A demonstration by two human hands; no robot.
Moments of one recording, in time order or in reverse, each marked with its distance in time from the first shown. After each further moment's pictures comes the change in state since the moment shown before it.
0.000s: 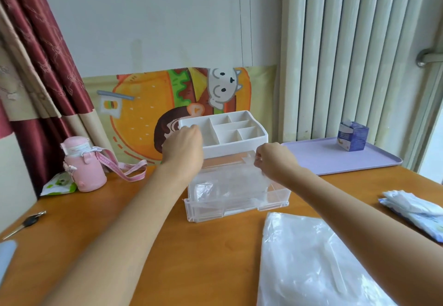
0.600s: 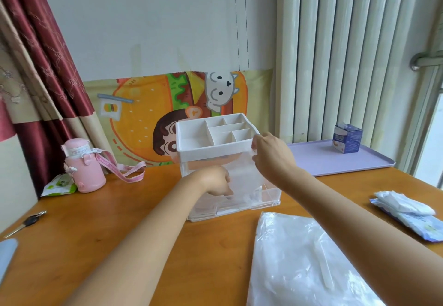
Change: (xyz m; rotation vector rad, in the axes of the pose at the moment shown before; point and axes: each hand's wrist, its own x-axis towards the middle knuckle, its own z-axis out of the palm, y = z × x) left_hand -0.021 0.046 0.027 -0.166 -0.705 0.144; right_hand -0.023 -0.004 -0.023 -0.012 0.207 -0.084
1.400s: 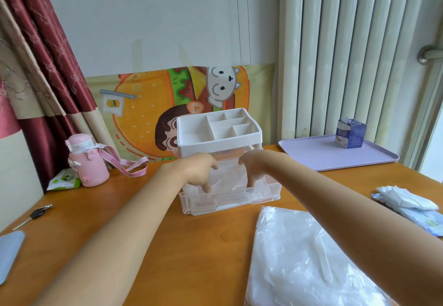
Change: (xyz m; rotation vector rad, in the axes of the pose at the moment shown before) left_hand -0.007 -0.029 -0.014 0.074 0.047 0.031; right_hand 0.023 -0.010 0.025 -0.218 -0.681 -0.185
